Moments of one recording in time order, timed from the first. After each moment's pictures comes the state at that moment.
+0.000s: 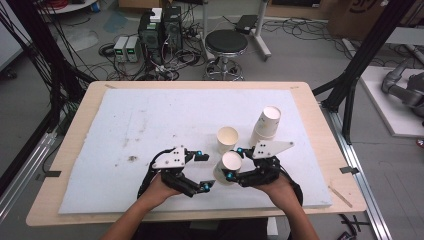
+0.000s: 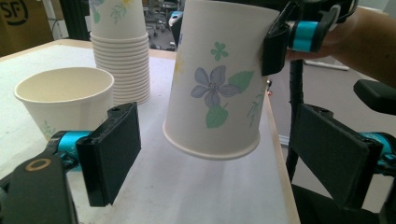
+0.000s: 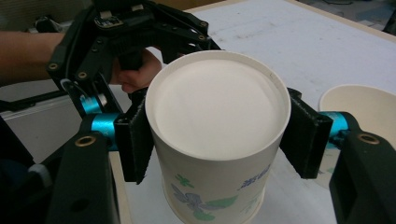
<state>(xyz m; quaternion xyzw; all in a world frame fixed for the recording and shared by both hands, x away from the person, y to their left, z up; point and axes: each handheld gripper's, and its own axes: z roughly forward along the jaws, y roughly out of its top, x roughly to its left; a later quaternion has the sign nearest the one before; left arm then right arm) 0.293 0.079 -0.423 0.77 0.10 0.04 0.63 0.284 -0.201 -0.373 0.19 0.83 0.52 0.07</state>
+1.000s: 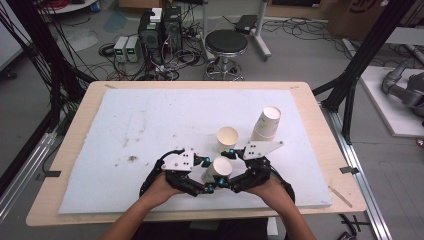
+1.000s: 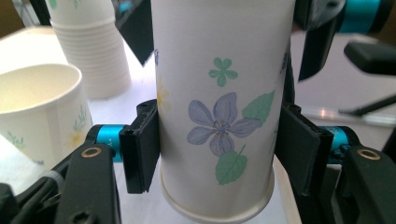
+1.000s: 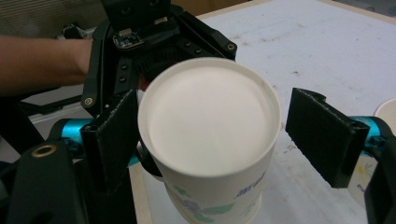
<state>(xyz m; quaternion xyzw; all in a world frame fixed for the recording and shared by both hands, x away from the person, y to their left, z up) 0.292 0.067 -0.414 0.82 0.05 0.04 0.57 0.283 -0.180 -0.376 0.18 0.83 0.53 0.03</state>
